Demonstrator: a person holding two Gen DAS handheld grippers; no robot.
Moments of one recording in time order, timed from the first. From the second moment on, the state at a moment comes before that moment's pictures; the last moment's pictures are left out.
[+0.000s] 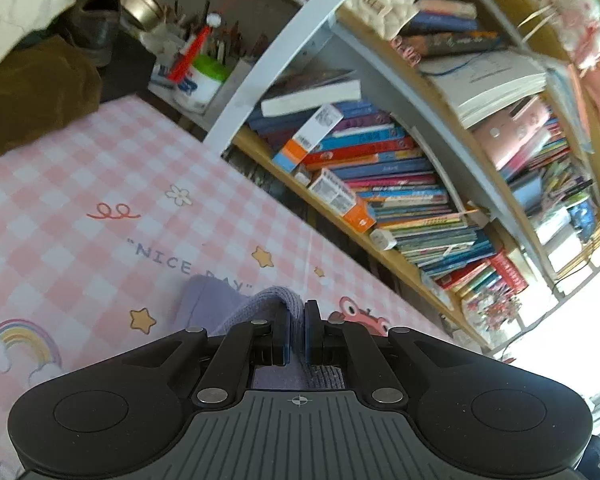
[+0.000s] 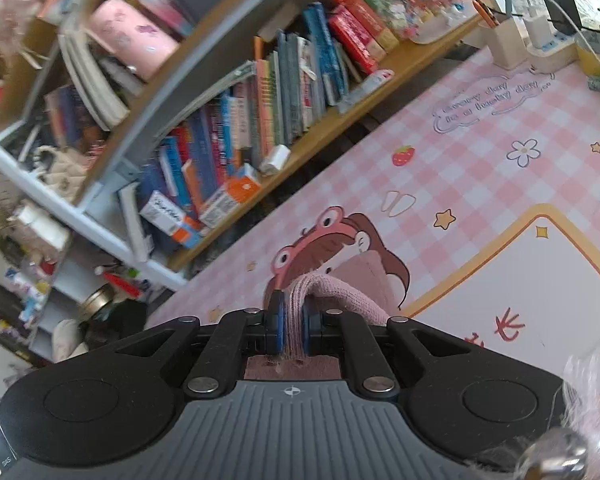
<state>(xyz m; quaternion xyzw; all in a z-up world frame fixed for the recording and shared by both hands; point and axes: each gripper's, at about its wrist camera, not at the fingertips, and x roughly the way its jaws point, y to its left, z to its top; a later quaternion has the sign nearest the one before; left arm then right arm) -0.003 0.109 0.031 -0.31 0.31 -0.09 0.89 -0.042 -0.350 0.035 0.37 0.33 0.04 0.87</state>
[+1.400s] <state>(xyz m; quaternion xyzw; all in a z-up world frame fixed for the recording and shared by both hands) 0.058 0.084 -0.002 -0.10 0.34 -0.12 0.93 0.054 -0.324 -0.040 0.19 0.40 -0.02 0.90</state>
